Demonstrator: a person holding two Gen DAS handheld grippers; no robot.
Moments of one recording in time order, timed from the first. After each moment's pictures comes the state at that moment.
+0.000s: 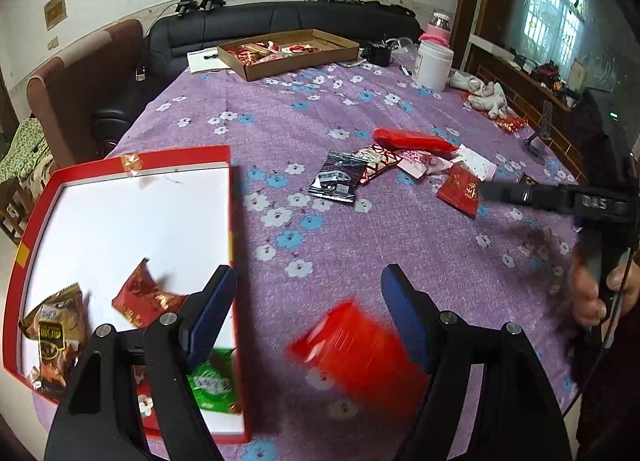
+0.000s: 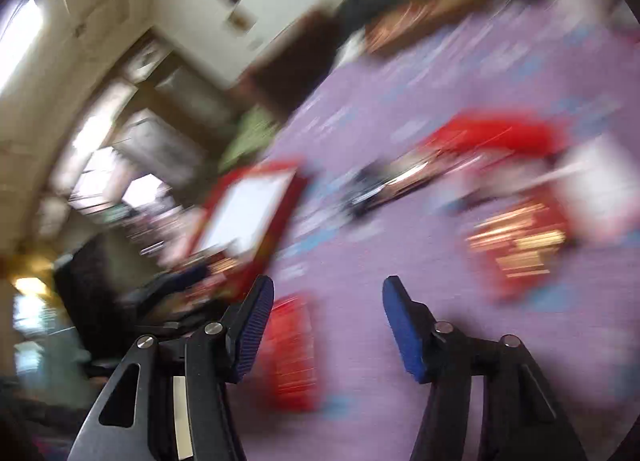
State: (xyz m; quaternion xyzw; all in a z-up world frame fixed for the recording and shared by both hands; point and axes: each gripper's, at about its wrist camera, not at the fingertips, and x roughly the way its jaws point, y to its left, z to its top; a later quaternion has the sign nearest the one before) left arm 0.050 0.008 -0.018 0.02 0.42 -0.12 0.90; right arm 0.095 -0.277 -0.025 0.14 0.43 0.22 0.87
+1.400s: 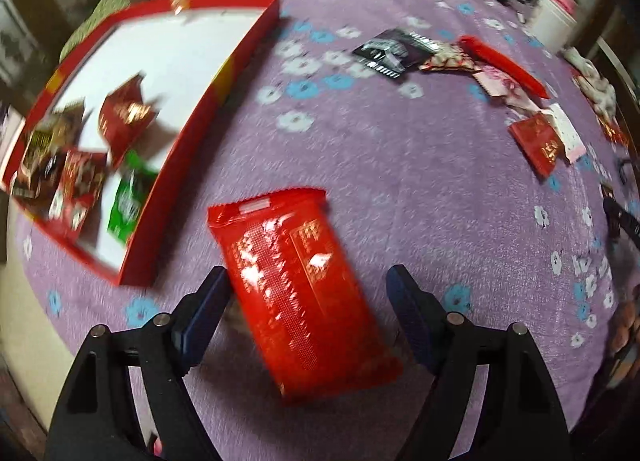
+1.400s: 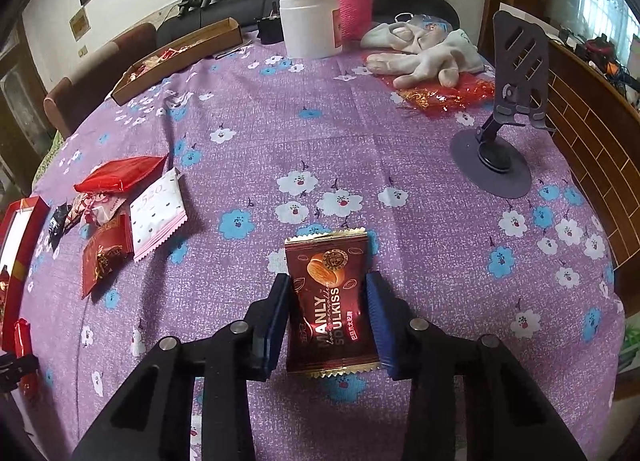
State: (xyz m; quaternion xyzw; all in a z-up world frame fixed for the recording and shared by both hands) left arm 0.030 -0.043 -0.072 -0.06 0.57 0.08 0.81; right arm 0.110 -0.427 -0.058 0.04 0.47 -0.01 0.88
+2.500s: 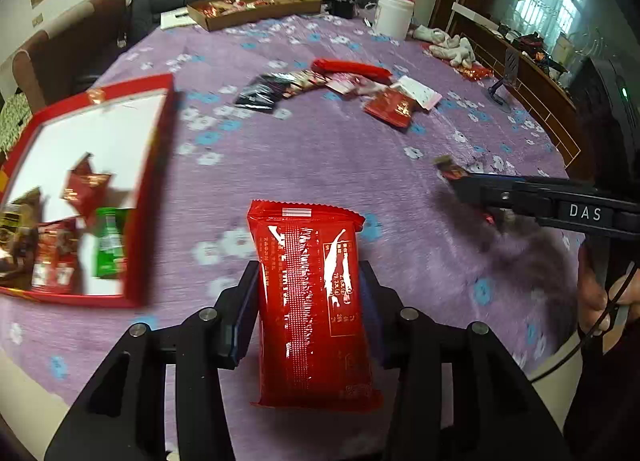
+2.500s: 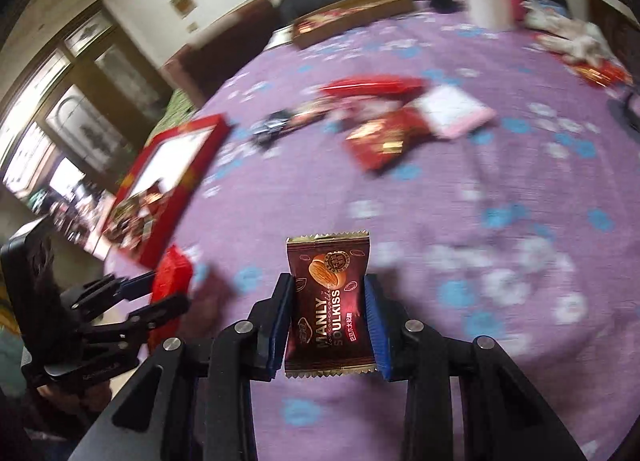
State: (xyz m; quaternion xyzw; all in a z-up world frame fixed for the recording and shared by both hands) left arm -0.030 -0.034 -0.034 0.01 0.47 -0.14 0.87; right arm 0.013 -0.253 -0.027 0.09 0.49 0.23 0.83
